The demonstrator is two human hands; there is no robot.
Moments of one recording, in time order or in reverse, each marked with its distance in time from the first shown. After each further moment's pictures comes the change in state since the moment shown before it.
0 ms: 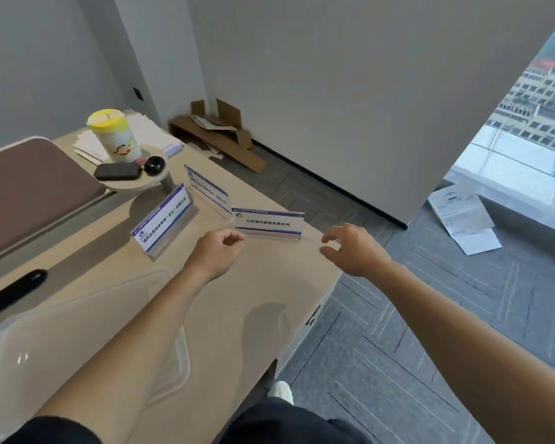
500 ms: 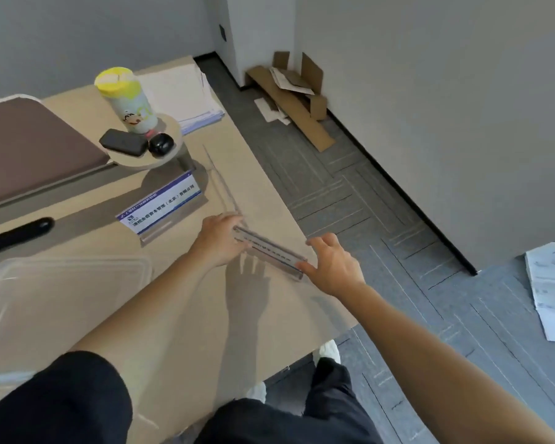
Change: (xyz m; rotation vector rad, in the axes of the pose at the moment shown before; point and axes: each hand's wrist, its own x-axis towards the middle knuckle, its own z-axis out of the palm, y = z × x) left_hand 0.164 -0.003 0.053 0.425 0.058 -0.225; right_hand 0.208 0.054 0.044 -0.080 -0.246 -0.251
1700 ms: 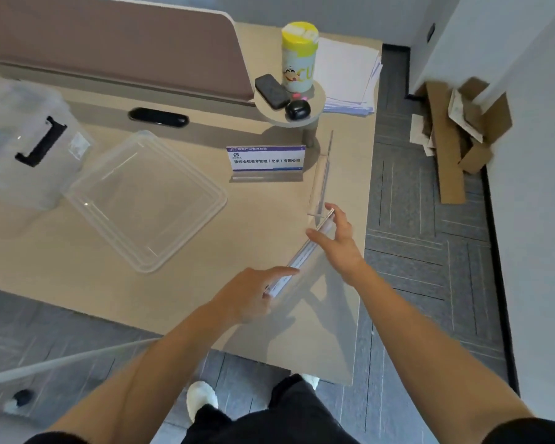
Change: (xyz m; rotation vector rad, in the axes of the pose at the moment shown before) left_hand -0.130 0.052 0.067 -0.402 0.144 -0.306; right_hand 0.100 -0.071 -0.003 0.721 -0.434 -0.353
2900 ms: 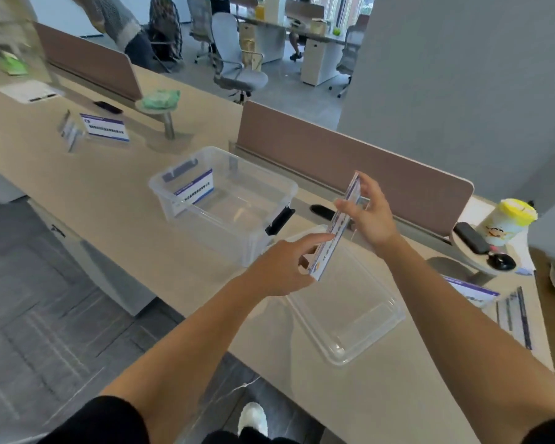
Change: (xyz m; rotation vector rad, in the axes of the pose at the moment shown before) left_hand -0.194 -0.254 -0.320 -0.253 0.492 0.128; right_hand 0.018 -0.324 0.409 -0.187 -0.098 -0.560
